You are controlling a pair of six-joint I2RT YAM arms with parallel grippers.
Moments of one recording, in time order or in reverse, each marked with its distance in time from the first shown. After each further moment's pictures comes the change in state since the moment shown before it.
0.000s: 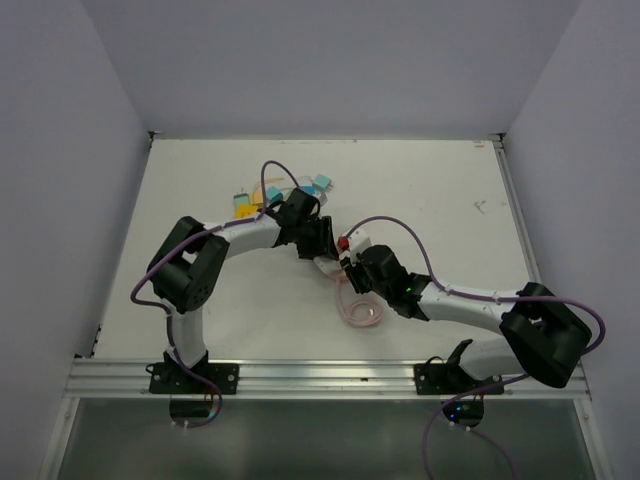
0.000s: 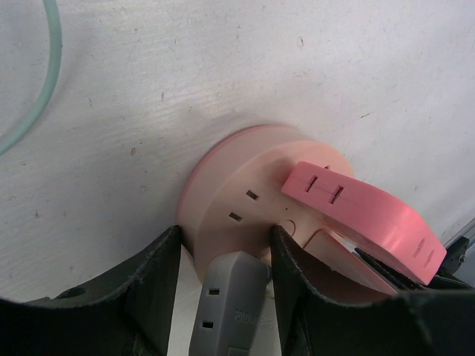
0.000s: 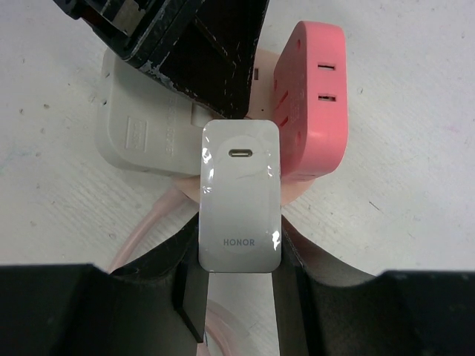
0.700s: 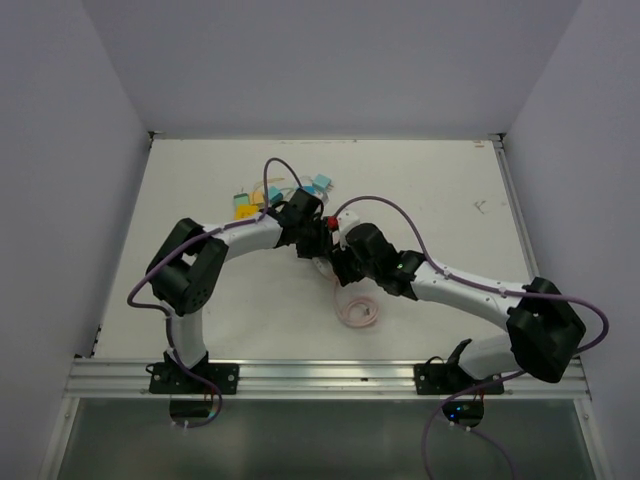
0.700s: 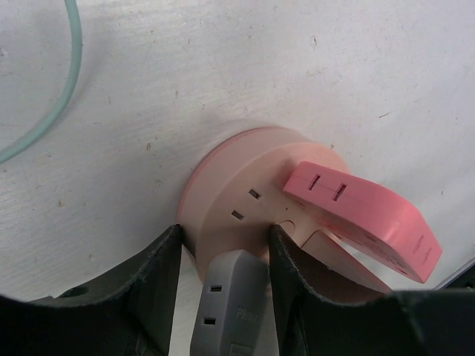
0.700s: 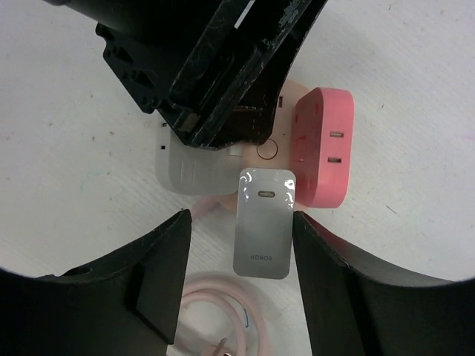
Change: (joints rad) left arm -0.017 -0.027 0.018 -0.039 -0.081 0.037; right arm 0.006 0.026 0.247 -0.327 -0.059 0.109
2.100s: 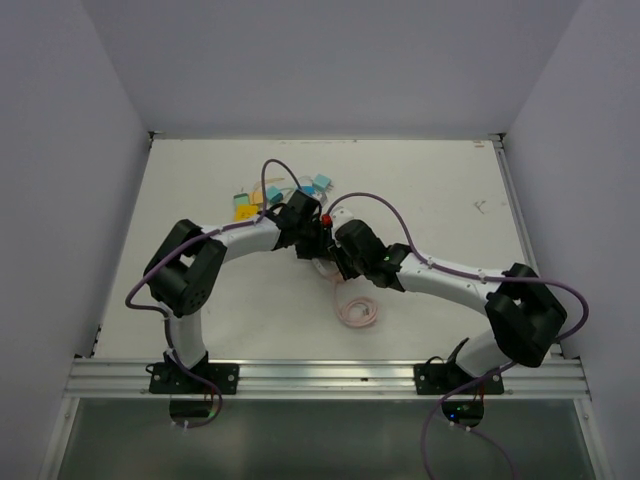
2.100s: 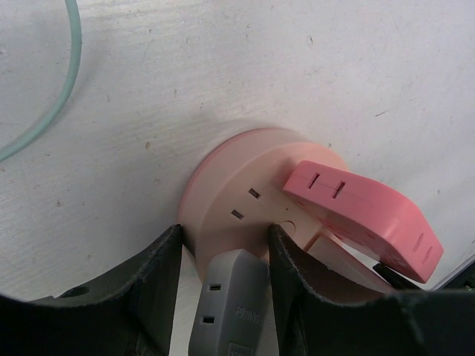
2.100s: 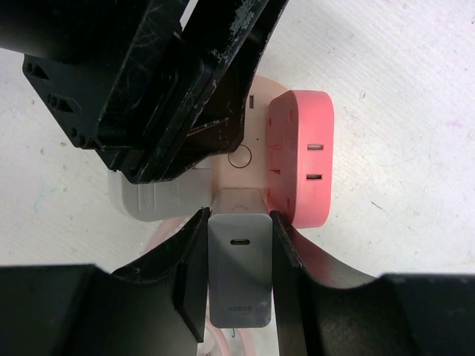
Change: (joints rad) left arm 0.002 -0.005 -0.038 0.036 -0.002 0.003; right arm -0.003 0.133 0.109 -0.085 0.089 0.015
